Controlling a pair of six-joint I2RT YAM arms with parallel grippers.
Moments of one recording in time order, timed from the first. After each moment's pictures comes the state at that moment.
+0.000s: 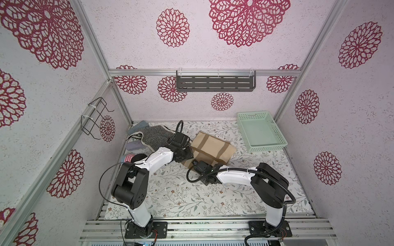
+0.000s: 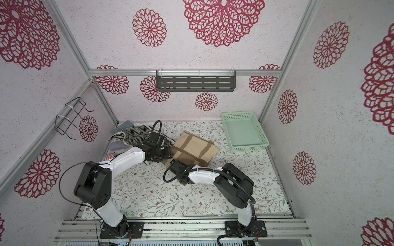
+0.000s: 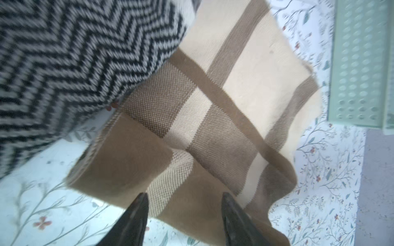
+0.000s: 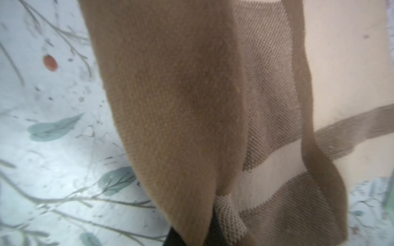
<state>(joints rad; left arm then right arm) -0.44 1.67 1.19 -0.49 0.09 -0.67 0.98 1.88 1.18 -0.46 0.29 0.12</state>
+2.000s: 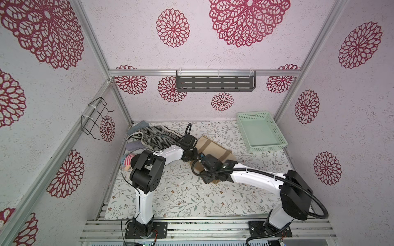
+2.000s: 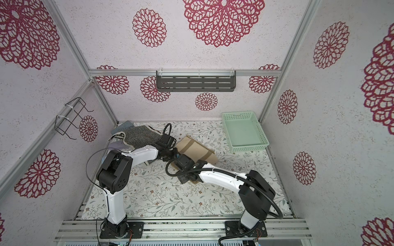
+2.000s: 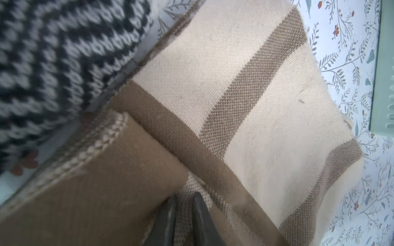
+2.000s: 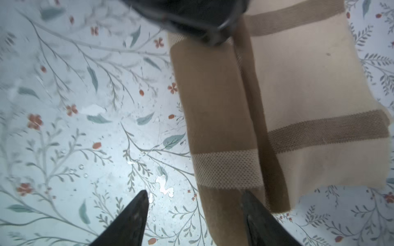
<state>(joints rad) -0.49 2.01 1.31 -0.35 0.11 -0.66 1.03 1.67 1.17 -0.58 0.27 0.25</state>
